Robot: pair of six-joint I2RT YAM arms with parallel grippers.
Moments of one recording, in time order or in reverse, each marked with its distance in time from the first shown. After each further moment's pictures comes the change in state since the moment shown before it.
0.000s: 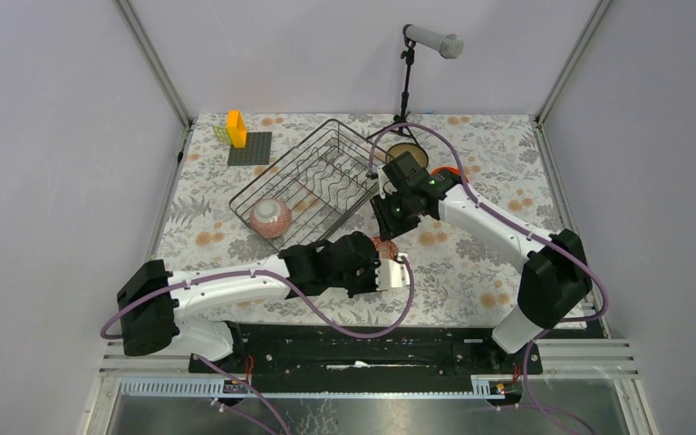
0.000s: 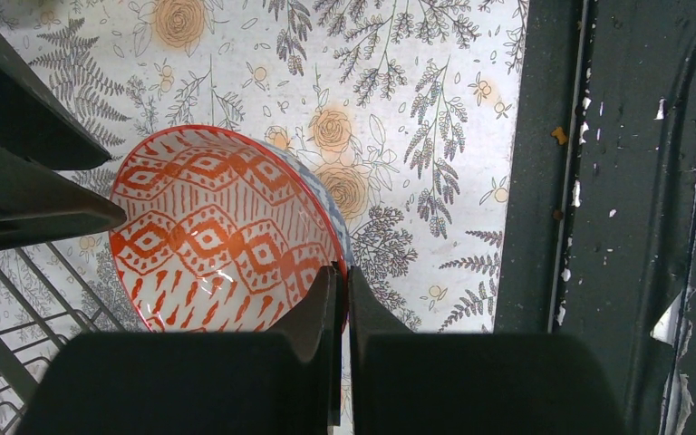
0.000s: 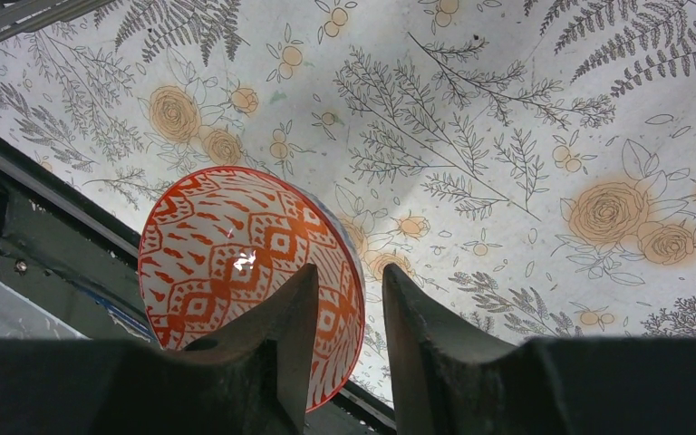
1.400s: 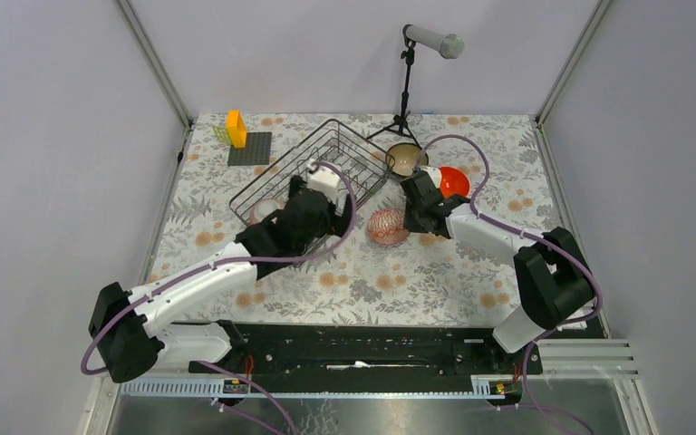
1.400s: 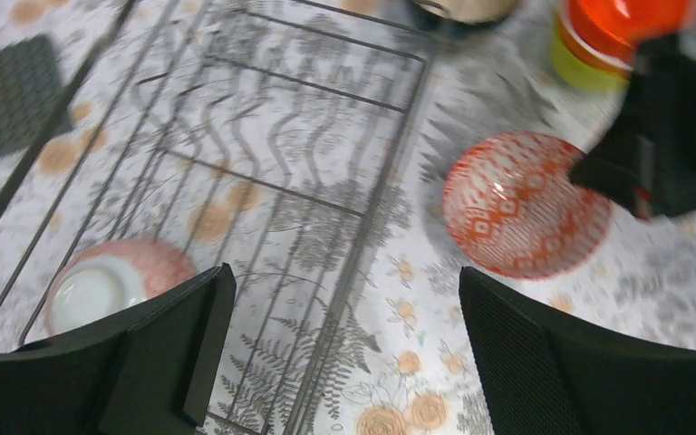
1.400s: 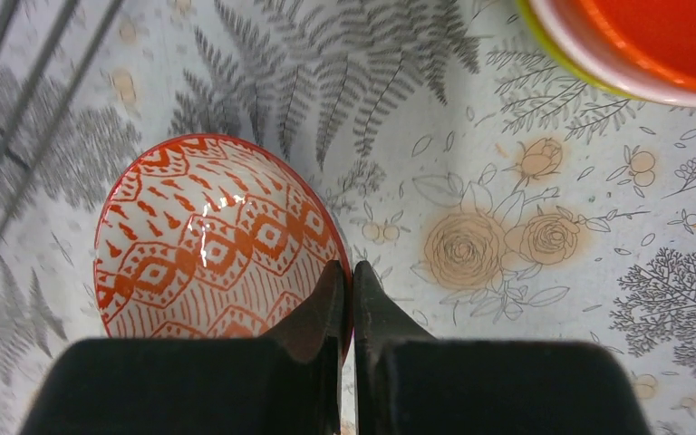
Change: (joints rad) left arm 0.240 -0.163 -0.013 0.142 -0.534 -0.566; right arm -0.095 -0.011 -0.313 0.408 0.401 0.365
